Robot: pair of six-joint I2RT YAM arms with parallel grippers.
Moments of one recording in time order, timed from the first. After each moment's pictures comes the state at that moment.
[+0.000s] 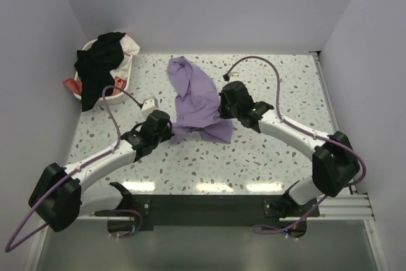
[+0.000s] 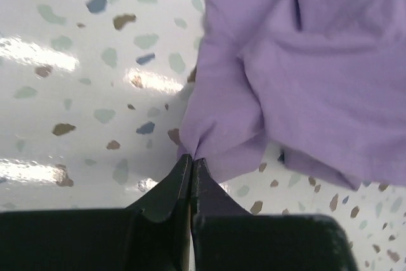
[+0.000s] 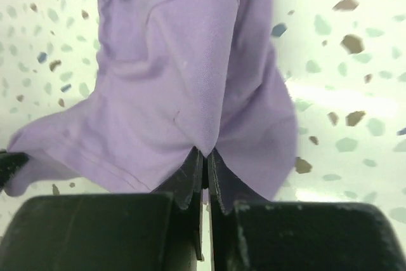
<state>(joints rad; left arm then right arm) -0.67 1.20 0.60 -0.20 -0.40 -0.86 0.69 1.56 1.08 -0.24 0.21 0.49</state>
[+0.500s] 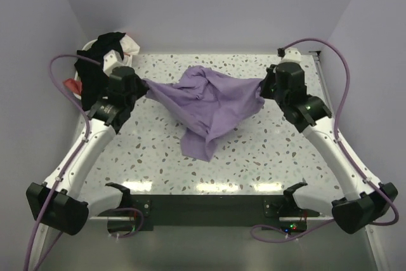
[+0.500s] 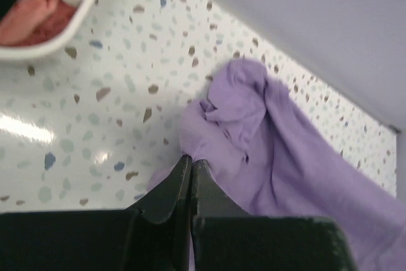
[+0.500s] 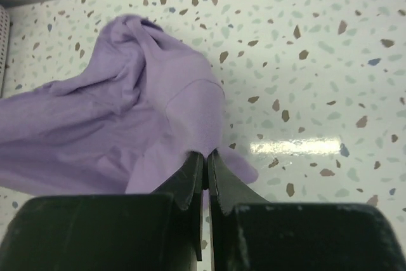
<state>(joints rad) -0.35 1.14 1.04 -0.39 -0.38 -0.76 0.44 1.20 1.25 -0.53 0.30 0.41</state>
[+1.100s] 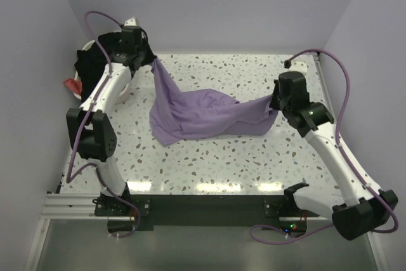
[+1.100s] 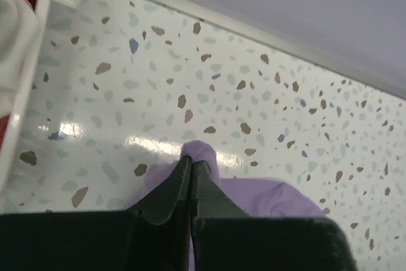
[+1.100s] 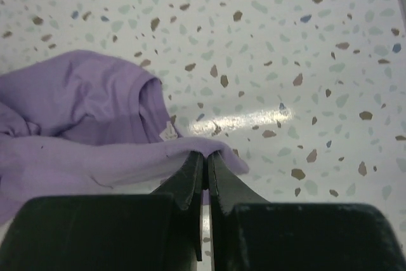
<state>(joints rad) -0.15 1.77 1.69 -0.42 -0.12 -0.52 0.39 1.08 1.20 -0.66 0.42 0.37</state>
